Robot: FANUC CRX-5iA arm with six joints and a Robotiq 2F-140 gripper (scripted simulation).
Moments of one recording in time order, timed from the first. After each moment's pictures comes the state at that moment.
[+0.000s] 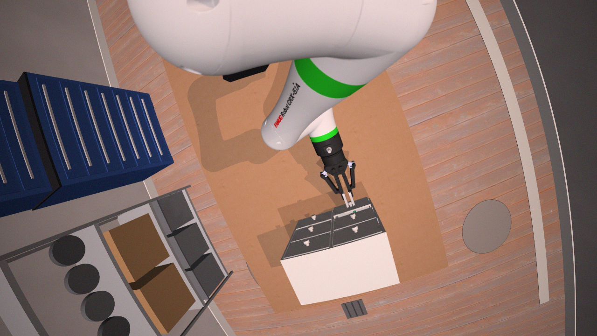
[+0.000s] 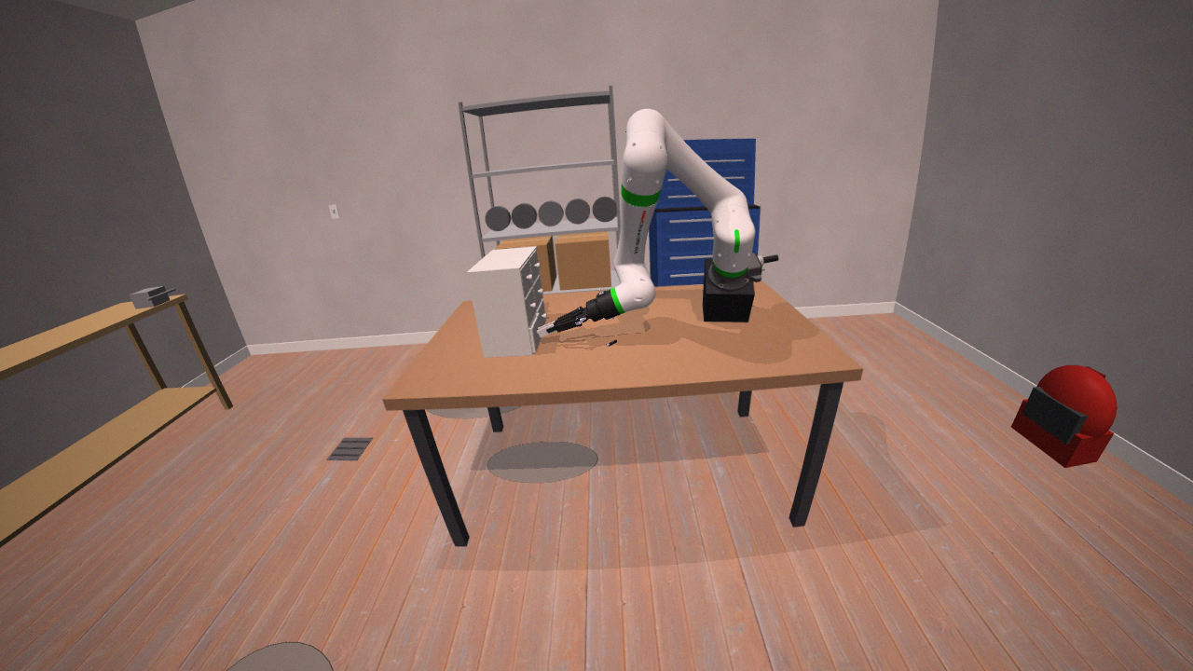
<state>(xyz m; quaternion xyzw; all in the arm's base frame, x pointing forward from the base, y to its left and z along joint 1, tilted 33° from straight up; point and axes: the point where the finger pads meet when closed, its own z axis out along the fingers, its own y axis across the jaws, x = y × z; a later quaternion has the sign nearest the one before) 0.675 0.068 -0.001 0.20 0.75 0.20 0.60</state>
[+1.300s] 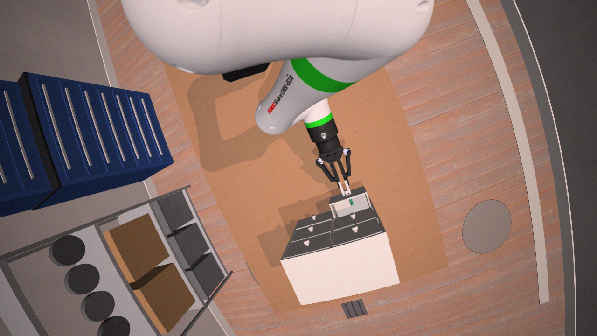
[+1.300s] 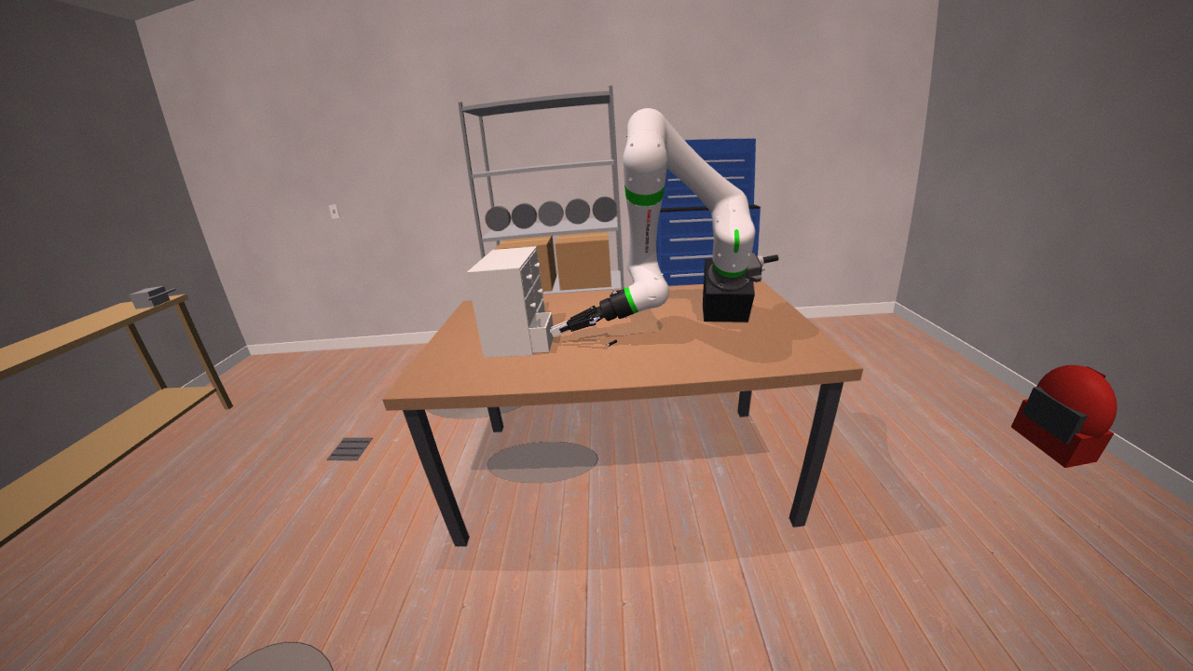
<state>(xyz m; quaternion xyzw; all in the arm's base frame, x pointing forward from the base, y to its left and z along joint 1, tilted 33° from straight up) 0.629 0.074 -0.005 0.20 0.75 0.20 0.60</state>
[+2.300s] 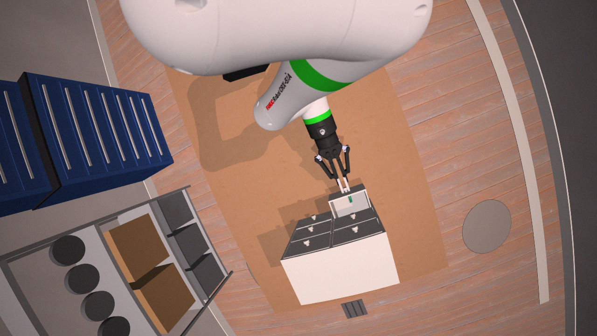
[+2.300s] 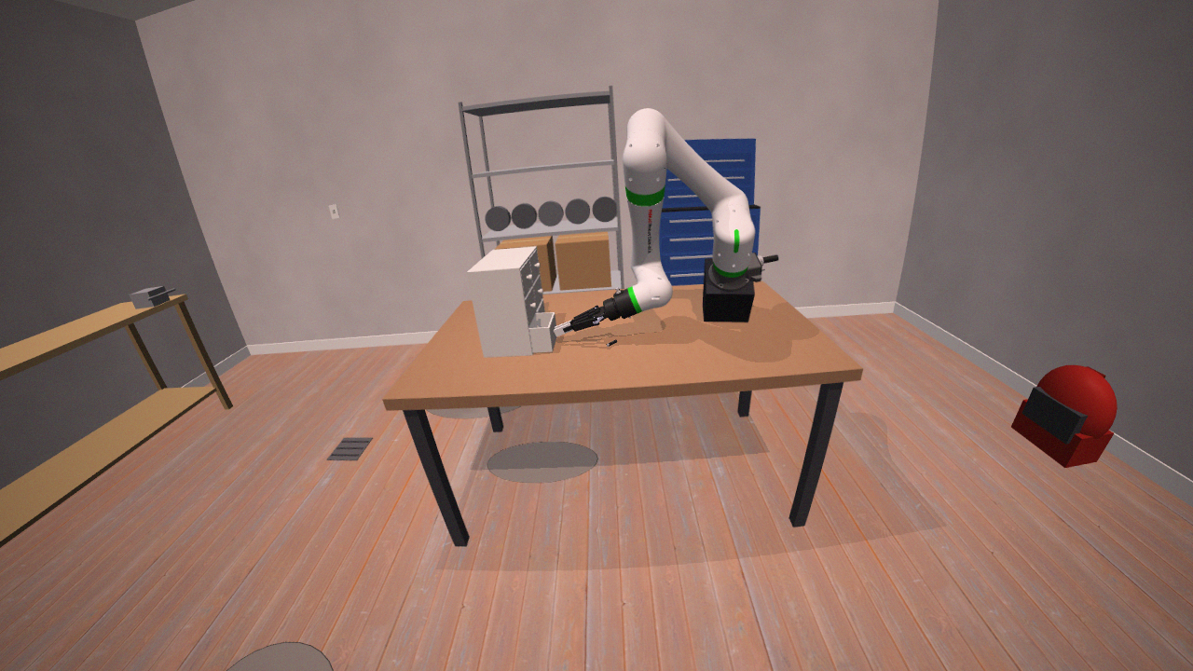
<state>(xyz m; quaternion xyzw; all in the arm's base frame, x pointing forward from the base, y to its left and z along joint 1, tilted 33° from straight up) 0.617 0.075 -0.006 0.20 0.75 0.20 0.60</state>
